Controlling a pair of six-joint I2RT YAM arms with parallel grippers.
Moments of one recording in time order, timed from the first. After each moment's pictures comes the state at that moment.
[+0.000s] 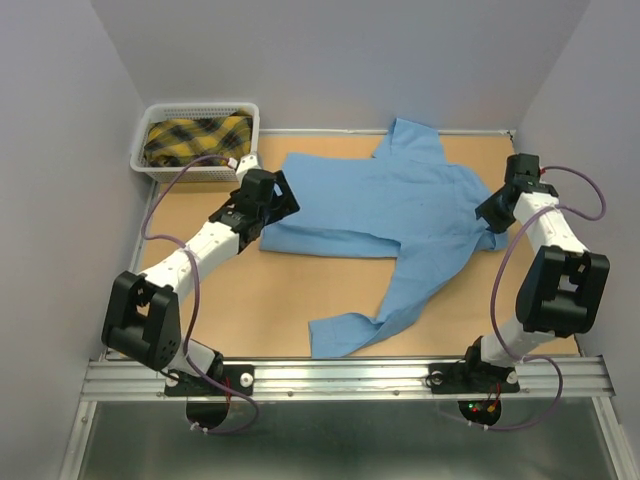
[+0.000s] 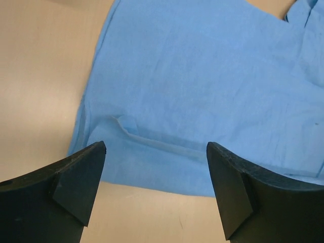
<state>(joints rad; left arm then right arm) -0.45 1.44 1.03 -0.23 -0.27 -0.68 -0.22 1.60 1.22 -0.67 0.16 0.71</state>
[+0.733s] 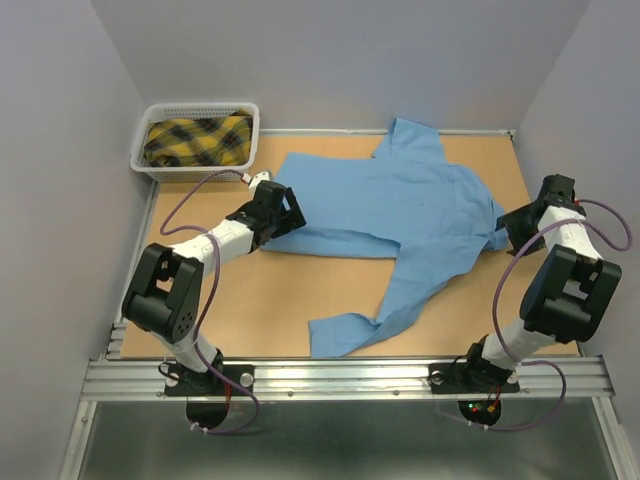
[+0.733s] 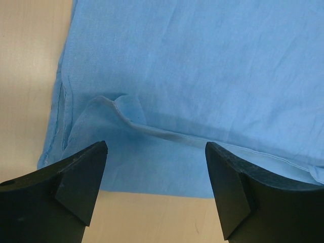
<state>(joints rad) -0.45 1.61 0.96 -0.12 -0.17 -0.71 -0.44 1.57 1.12 -0.65 0.04 0.78</state>
